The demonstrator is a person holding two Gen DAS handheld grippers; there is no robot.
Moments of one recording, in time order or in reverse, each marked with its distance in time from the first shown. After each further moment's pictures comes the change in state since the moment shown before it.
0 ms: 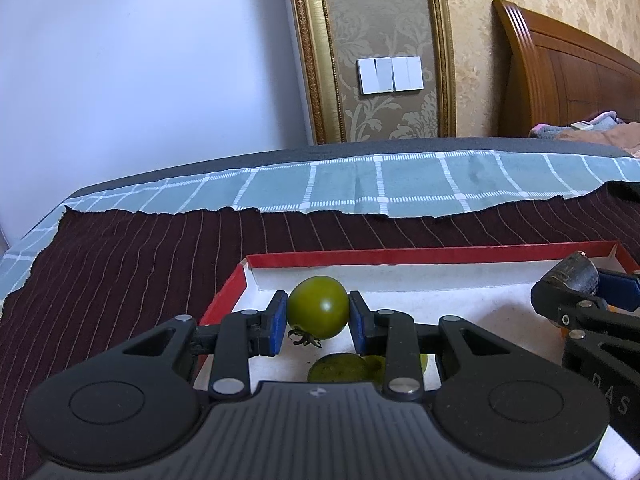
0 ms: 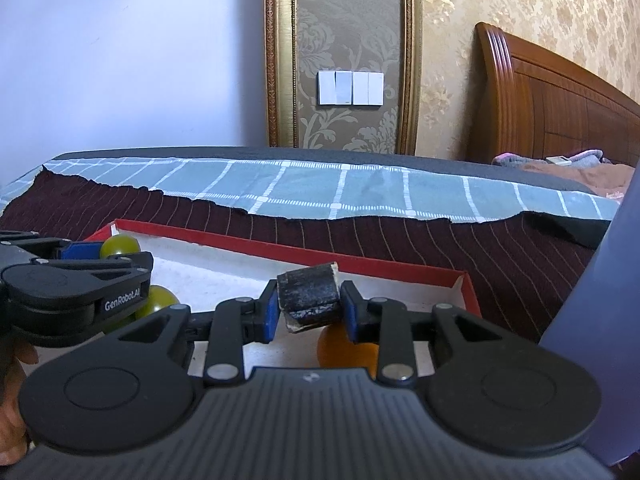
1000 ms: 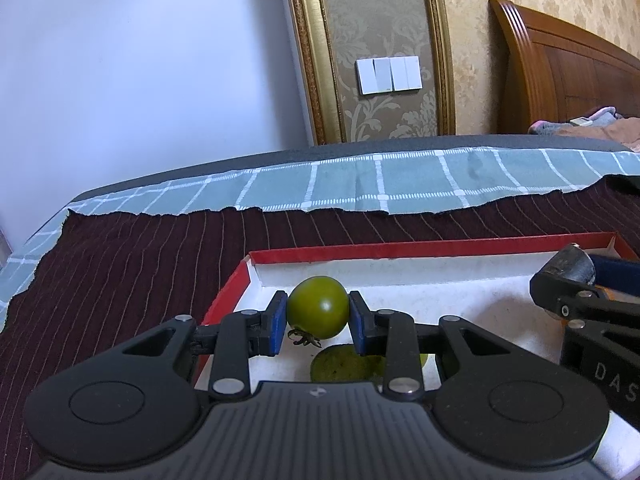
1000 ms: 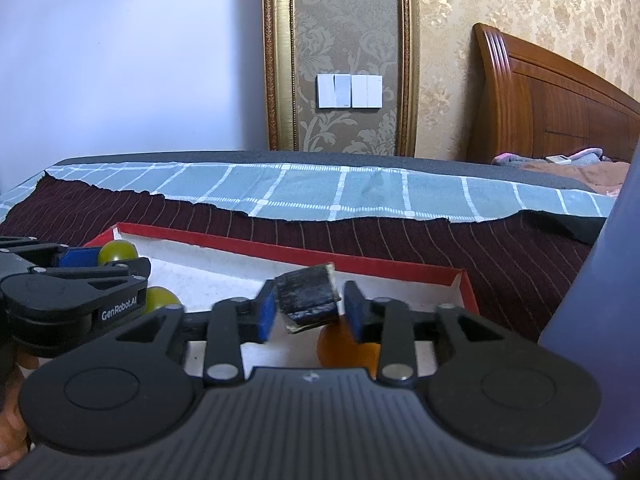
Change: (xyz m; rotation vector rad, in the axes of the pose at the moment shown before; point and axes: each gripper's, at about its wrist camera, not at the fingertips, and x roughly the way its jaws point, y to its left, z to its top) left arm -0.003 -0.001 -0.004 0.016 -0.004 0.011; right arm -0.003 -0.001 -0.001 0.009 -0.011 0.000
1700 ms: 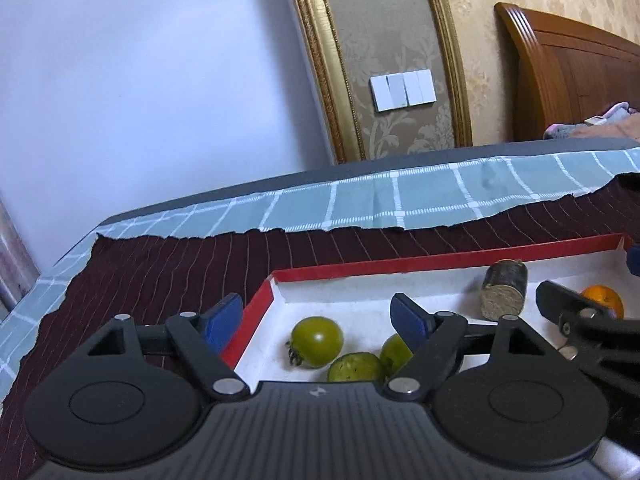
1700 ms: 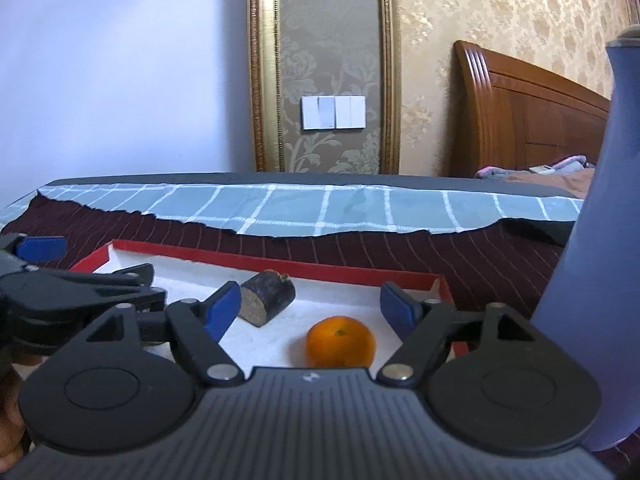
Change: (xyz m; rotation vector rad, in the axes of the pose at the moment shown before) left arm -0.017 -0.007 0.003 0.034 -0.056 0.086; right arm -0.014 -0.003 -0.008 0.020 -0.077 -0.039
